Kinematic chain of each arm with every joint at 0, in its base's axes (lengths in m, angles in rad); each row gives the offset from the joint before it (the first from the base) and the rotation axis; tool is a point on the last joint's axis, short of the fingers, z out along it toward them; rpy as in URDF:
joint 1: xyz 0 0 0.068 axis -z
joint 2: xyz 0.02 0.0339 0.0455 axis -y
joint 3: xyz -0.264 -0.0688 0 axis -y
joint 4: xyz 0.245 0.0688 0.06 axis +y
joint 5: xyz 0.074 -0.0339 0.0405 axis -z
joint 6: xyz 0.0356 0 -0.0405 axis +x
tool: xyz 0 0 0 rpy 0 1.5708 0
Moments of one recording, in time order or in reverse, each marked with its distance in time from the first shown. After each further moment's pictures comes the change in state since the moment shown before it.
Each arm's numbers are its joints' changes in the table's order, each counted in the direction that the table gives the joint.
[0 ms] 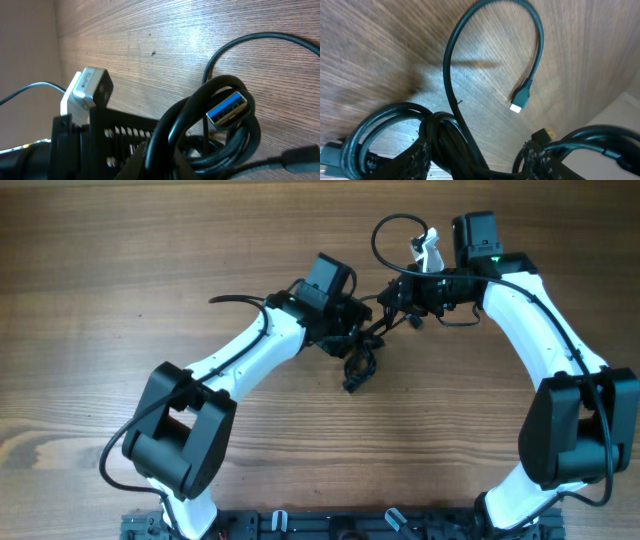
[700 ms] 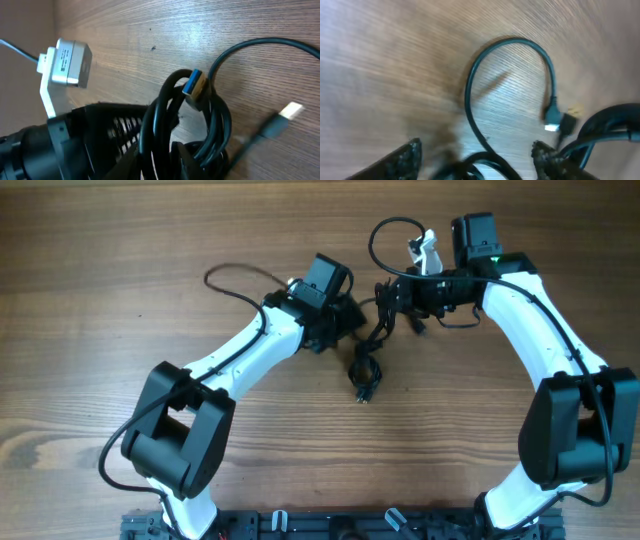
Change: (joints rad) left arm -0.009 0.000 -0.001 0.038 -0.158 0.521; right arm -0.001 0.000 0.000 0.021 0.000 -0.069
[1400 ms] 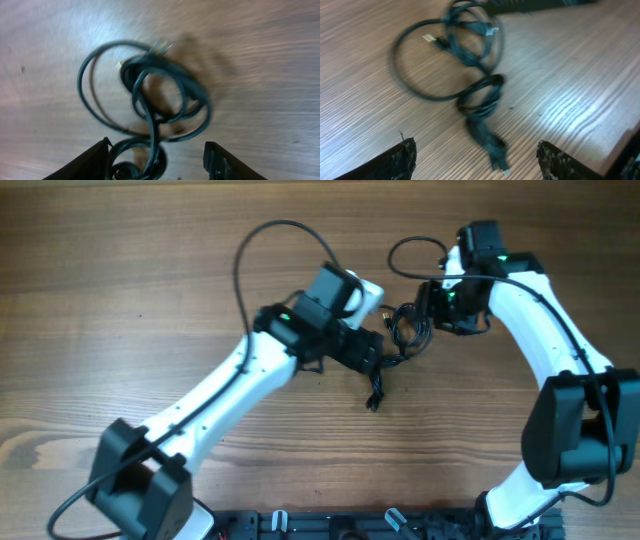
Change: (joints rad) left arm 0.121 0.219 -0.006 0.139 0.070 0.869; right arm 0.061 0.000 0.001 0.162 0.471 0.089
